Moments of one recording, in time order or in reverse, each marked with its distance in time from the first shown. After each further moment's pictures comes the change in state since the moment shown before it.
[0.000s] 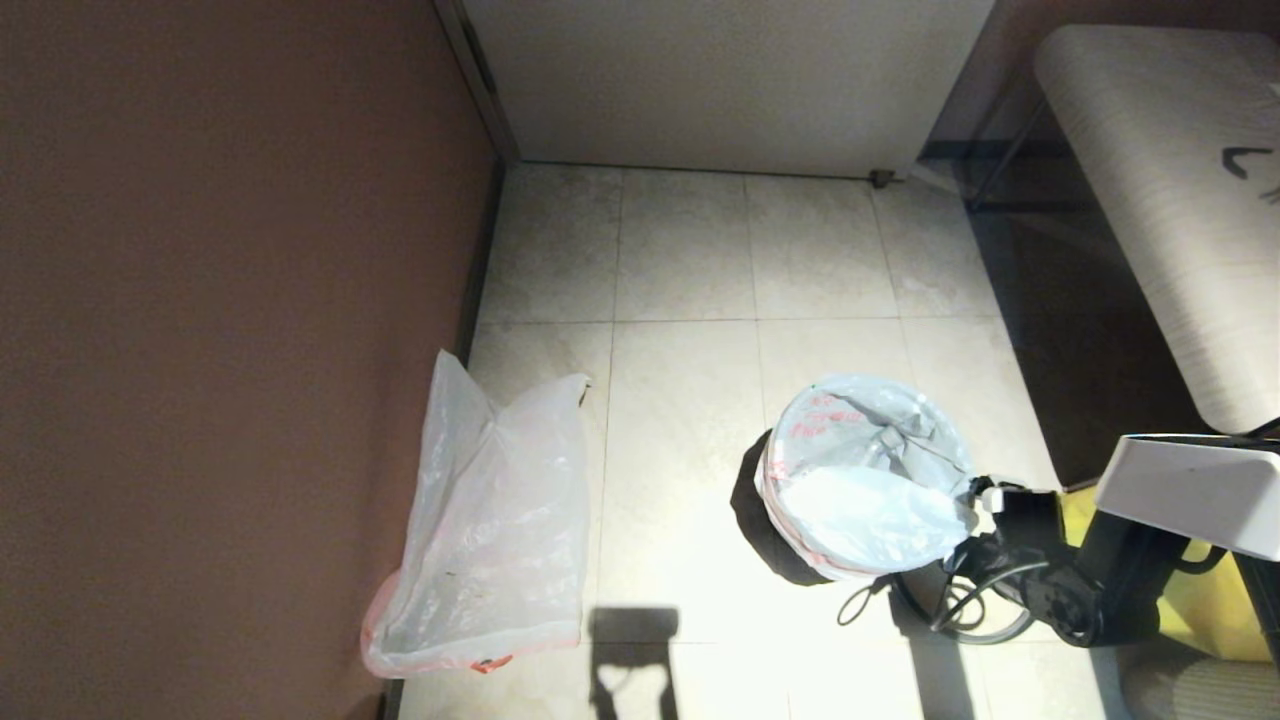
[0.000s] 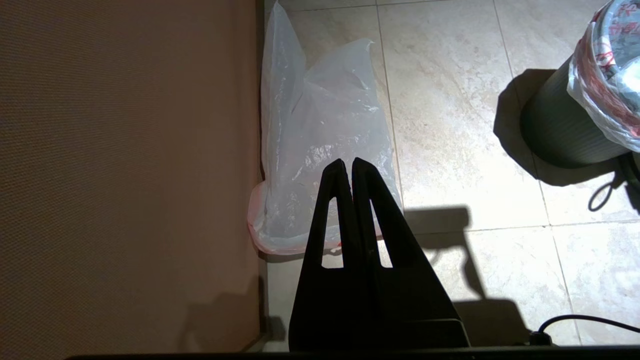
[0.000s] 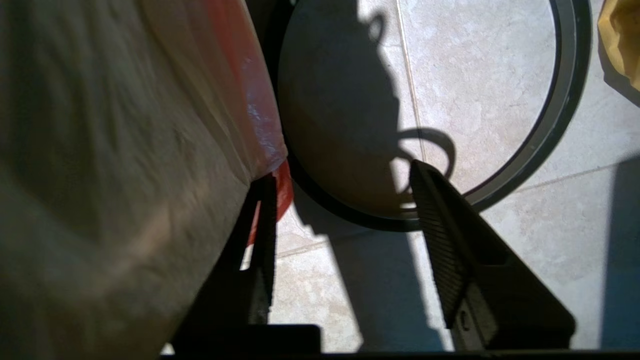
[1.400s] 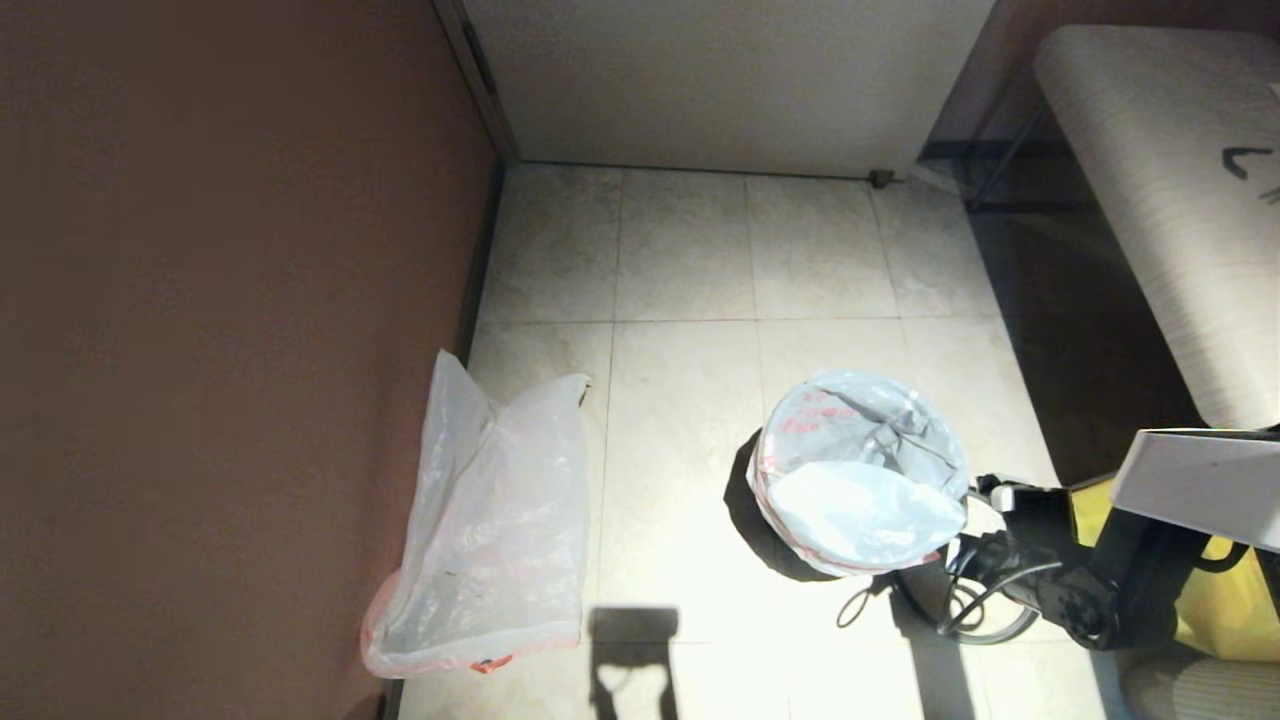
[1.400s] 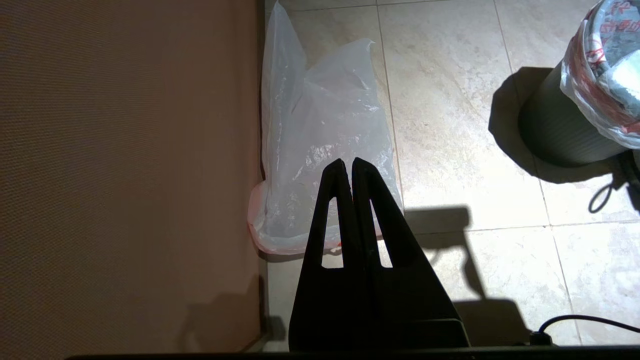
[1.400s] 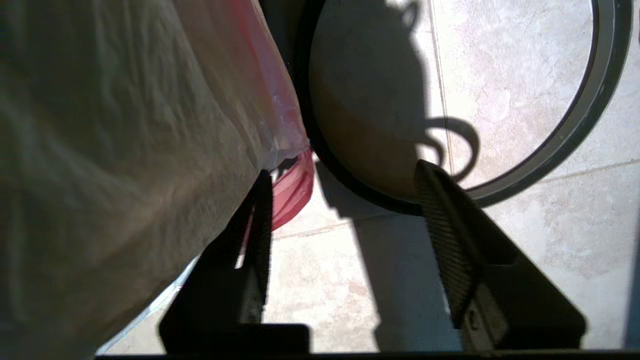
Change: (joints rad) left arm 0.000 0.000 0.000 0.000 0.000 0.000; right arm -0.001 -0.052 0.055 0.000 0.084 0.015
